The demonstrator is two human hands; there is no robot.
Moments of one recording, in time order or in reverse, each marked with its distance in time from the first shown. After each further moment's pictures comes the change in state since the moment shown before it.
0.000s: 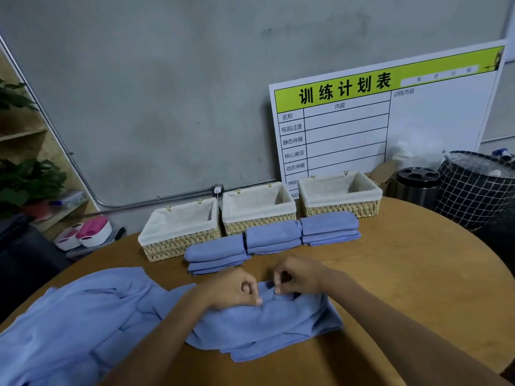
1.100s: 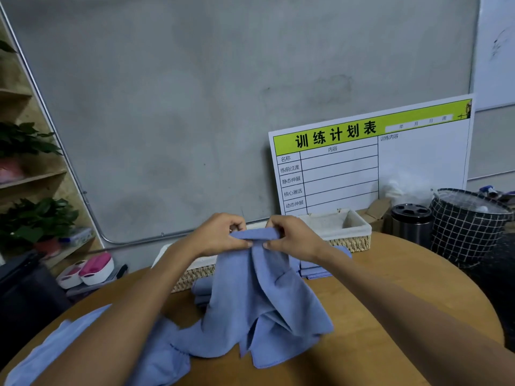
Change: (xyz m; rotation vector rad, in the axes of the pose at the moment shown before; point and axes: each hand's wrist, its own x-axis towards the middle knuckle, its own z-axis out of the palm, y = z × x) left_hand -0.038 0.093 -0.148 0.098 0.499 0.186; right_hand -0.011 -0.083 -0.122 0.248 0.533 -0.050
